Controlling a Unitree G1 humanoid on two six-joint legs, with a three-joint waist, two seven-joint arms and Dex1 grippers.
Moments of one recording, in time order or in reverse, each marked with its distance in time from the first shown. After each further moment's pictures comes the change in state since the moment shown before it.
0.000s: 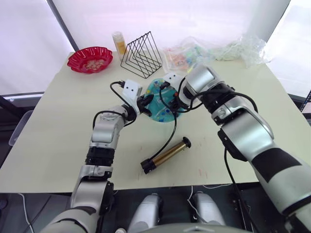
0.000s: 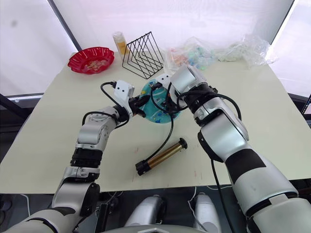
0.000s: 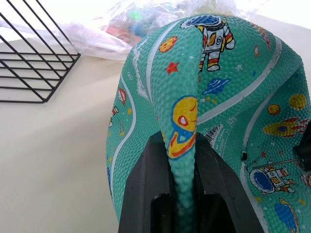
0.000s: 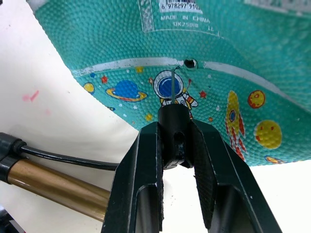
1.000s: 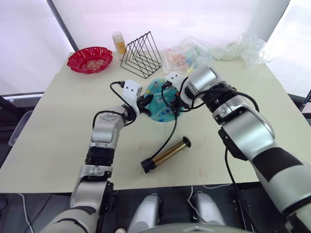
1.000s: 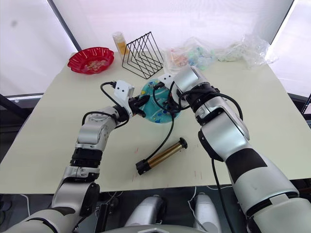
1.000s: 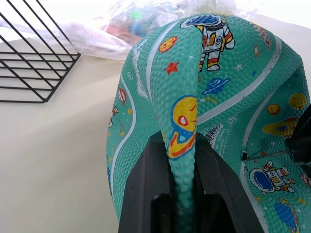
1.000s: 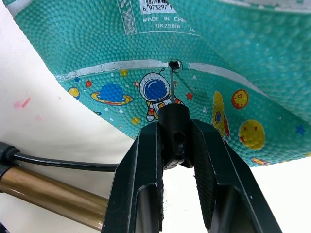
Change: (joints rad) left arm -0.002 0.002 0.000 0.004 0.000 0.000 -0.001; right arm -0.008 -0.005 -0.017 0.066 0.029 -0.058 -0.044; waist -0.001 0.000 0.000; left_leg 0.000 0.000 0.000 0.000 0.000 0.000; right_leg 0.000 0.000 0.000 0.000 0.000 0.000
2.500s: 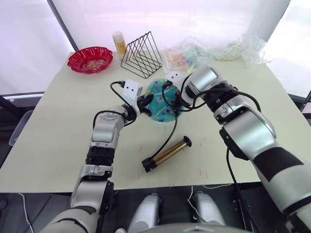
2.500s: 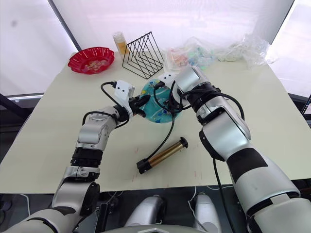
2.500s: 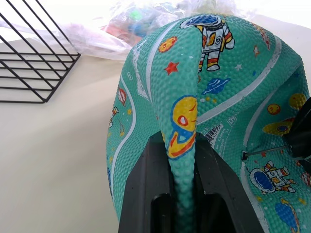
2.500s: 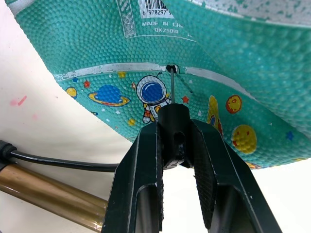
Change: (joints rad) left arm -0.003 -0.003 0.000 0.005 0.004 -0.005 -0.002; right arm 0.000 -0.013 0.020 0.005 -0.004 -0.043 0.023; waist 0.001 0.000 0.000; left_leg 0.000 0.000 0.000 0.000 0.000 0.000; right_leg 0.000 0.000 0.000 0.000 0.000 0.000
